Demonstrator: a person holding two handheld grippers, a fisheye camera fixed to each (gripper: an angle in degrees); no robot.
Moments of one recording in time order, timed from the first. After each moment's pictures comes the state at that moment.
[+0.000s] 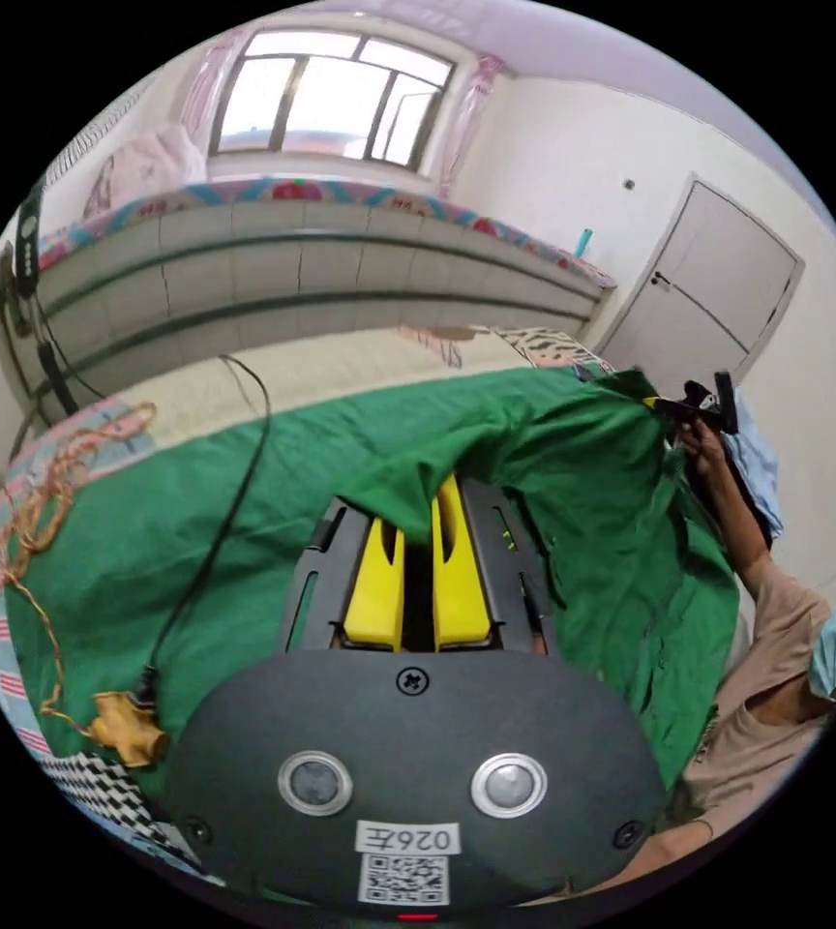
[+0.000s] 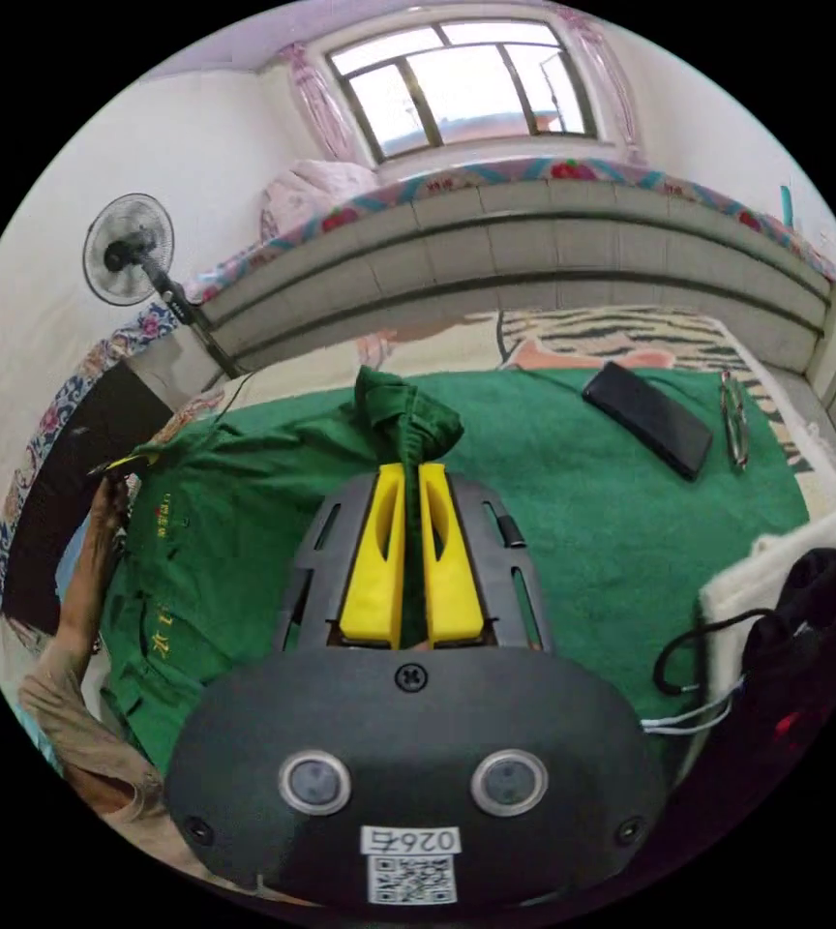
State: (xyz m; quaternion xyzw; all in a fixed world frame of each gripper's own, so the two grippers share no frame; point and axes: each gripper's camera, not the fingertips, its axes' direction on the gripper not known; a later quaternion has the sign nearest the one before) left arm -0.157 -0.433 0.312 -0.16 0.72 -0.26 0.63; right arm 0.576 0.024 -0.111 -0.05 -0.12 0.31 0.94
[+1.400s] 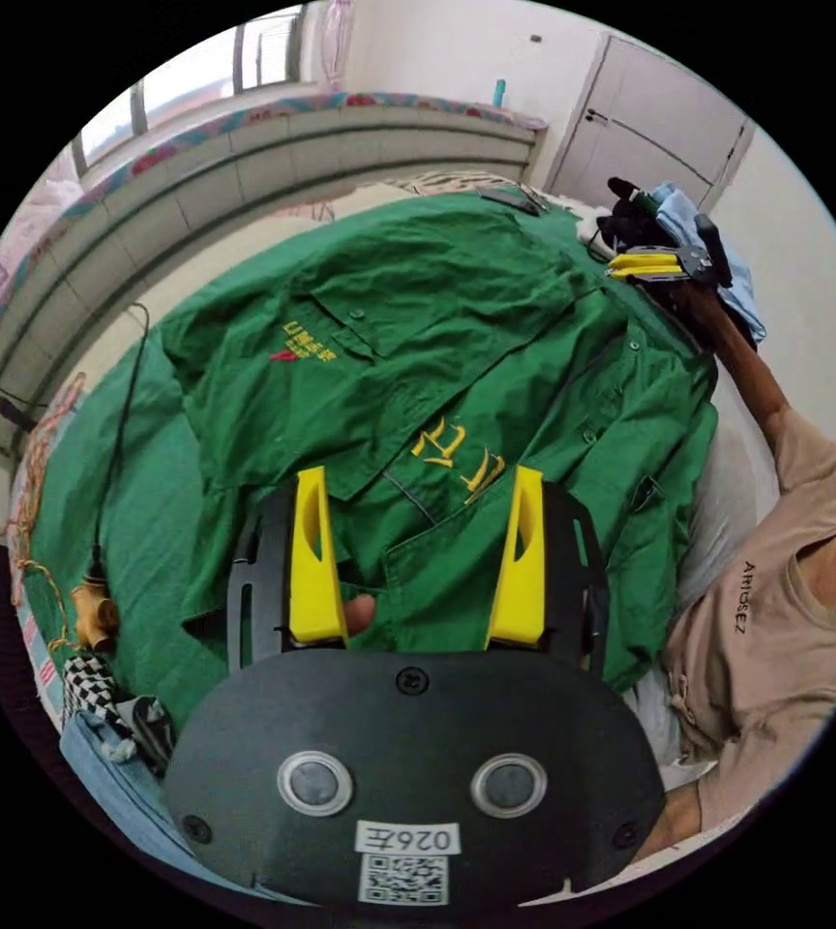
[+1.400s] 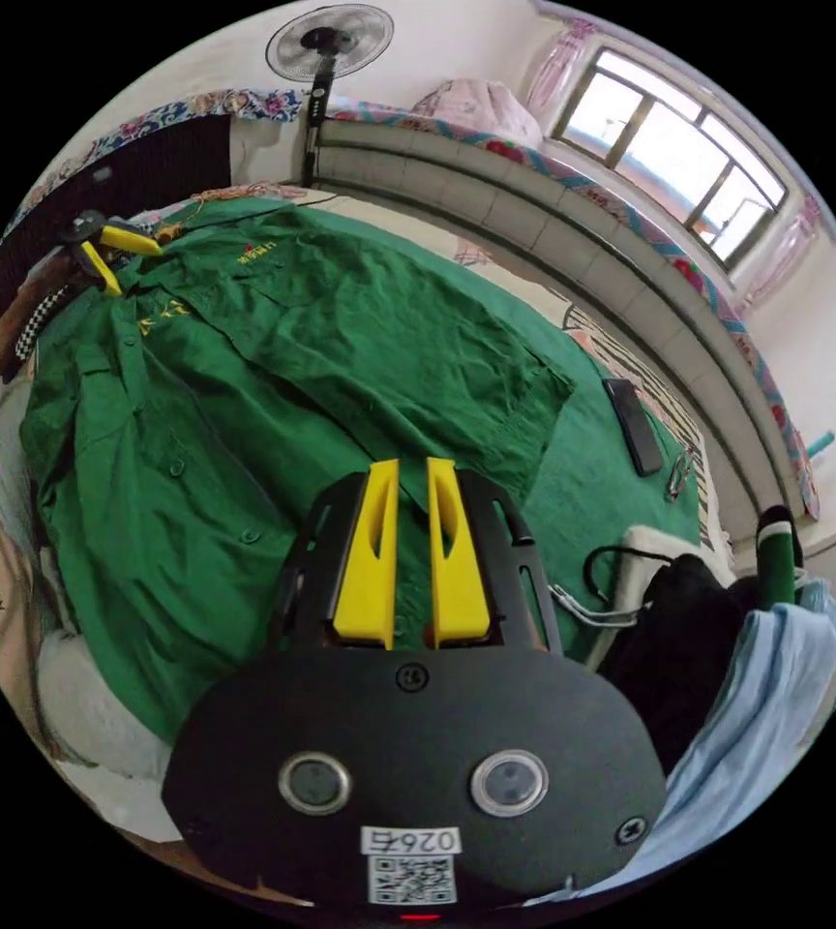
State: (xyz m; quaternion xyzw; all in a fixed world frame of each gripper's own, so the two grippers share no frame) left arm -0.171 -0.403 0.155 -0.20 0.78 -0.03 0.59; right arm 0.334 0.080 -0.151 -0.18 -0.07 0.00 0.98
